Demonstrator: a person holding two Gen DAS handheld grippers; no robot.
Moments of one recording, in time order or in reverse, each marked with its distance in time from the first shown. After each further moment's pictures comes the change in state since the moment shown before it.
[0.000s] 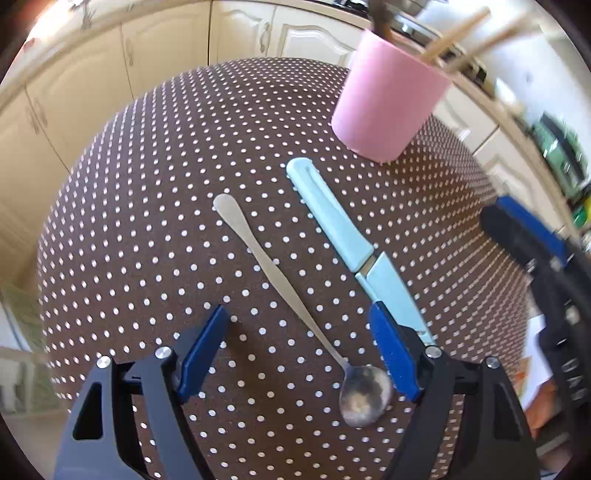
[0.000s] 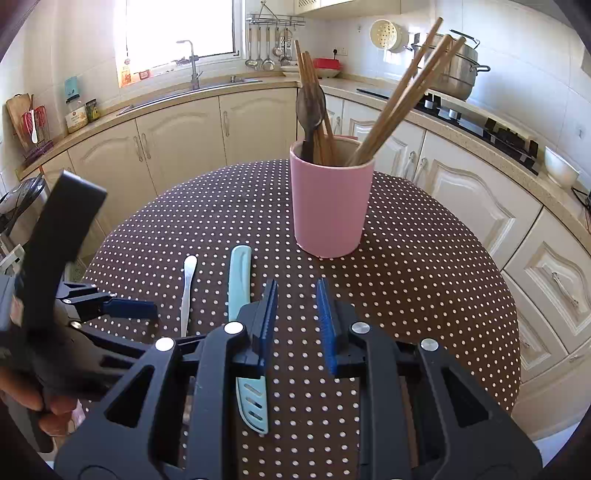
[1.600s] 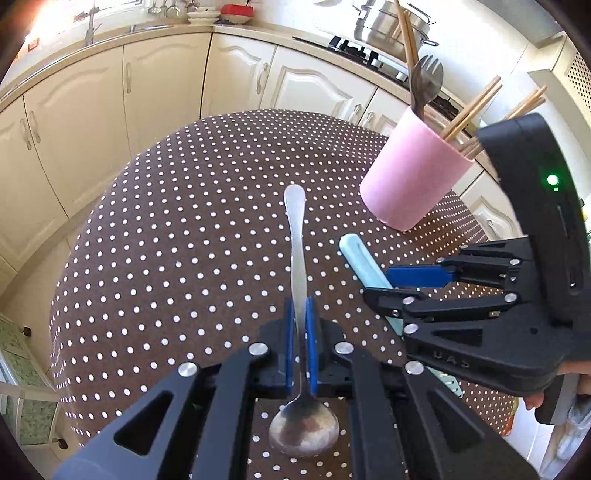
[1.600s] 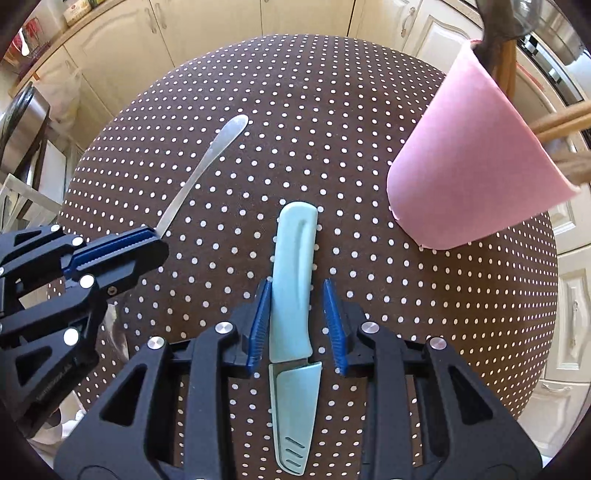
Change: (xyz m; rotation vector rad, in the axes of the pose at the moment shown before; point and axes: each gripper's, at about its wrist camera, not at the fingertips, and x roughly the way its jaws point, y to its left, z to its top) left arm -0.028 0.104 0.021 -0.026 -0.171 -0.134; right arm 0.150 0.060 0.057 -0.181 0.576 0.070
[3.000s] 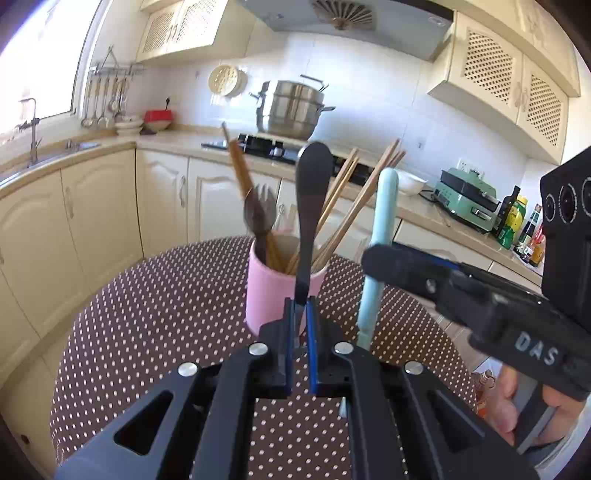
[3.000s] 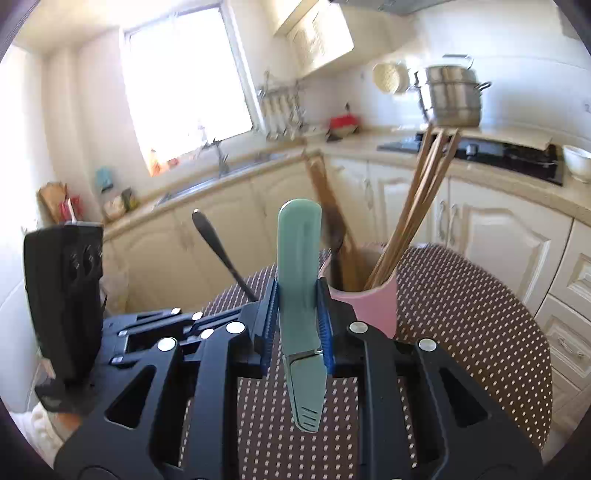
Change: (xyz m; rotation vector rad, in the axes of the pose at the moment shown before) left arm -0.042 -0.123 0.047 0.278 -0.368 -0.153; right arm -0.139 -0.081 -0.101 0.293 -0.895 0.160
